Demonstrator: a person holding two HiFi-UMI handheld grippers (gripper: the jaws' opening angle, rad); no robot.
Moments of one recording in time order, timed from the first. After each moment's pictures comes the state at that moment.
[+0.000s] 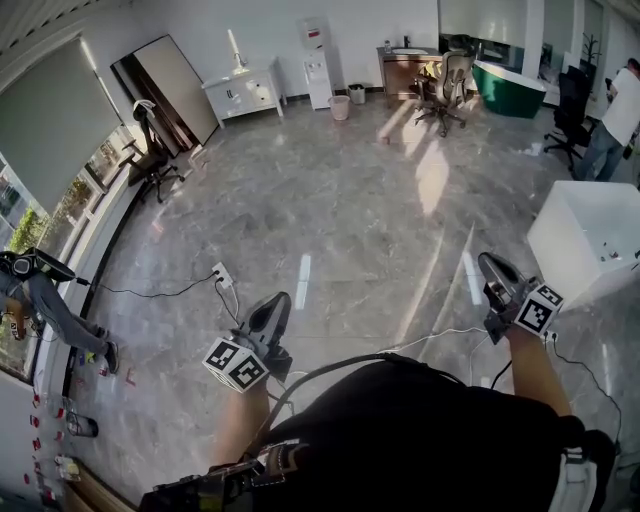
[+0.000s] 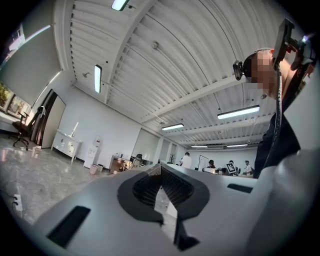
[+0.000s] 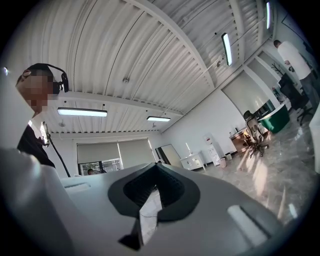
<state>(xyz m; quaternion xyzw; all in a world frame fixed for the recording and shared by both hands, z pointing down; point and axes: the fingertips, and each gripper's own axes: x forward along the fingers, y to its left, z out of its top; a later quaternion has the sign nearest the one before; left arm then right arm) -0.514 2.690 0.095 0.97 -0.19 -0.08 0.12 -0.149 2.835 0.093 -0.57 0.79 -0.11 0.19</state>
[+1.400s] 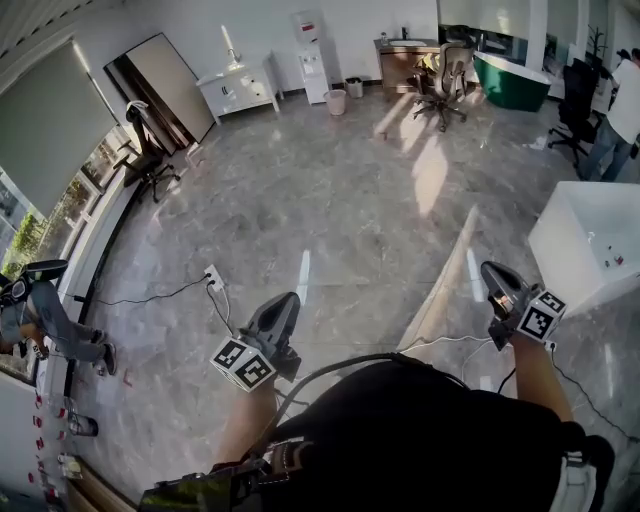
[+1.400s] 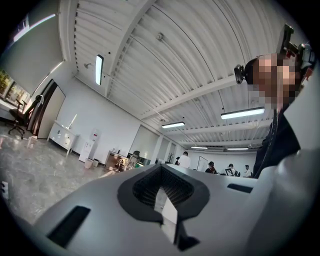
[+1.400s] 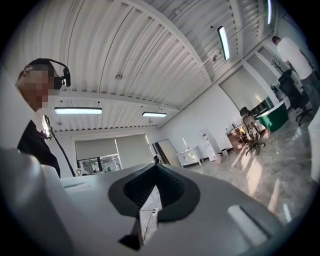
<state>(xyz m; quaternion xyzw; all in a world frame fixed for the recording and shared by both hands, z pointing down) -0.366 2.660 0.121 0.97 -0.18 -0.08 0.15 -0.016 2.808 0.138 -0.57 0.79 -0.14 0.17</state>
